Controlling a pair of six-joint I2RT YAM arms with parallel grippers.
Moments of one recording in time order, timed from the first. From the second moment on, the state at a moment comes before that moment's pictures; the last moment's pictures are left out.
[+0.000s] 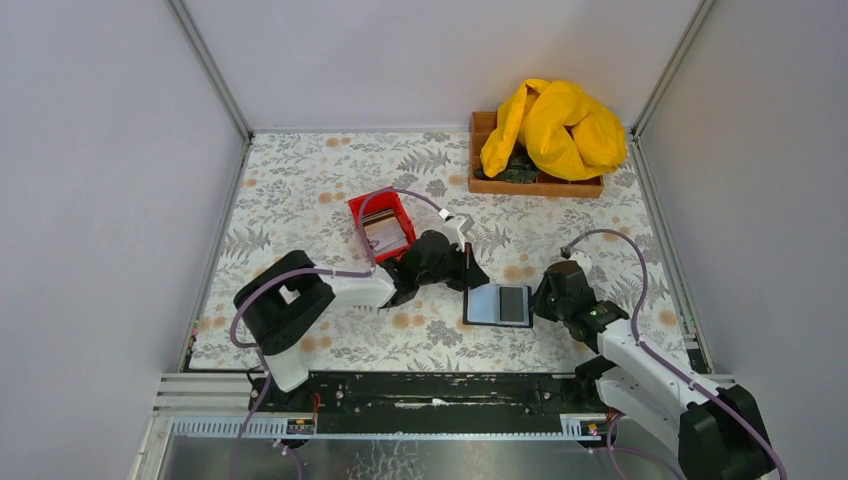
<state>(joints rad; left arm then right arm) -0.88 1.74 0.83 0.48 0.22 -0.67 0.42 0.84 0.31 -0.32 0.14 0.71</state>
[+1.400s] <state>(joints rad) -0.95 1.84 0.76 0.57 0.21 -0.95 0.42 0.79 0.20 -0.20 0.00 0.71</state>
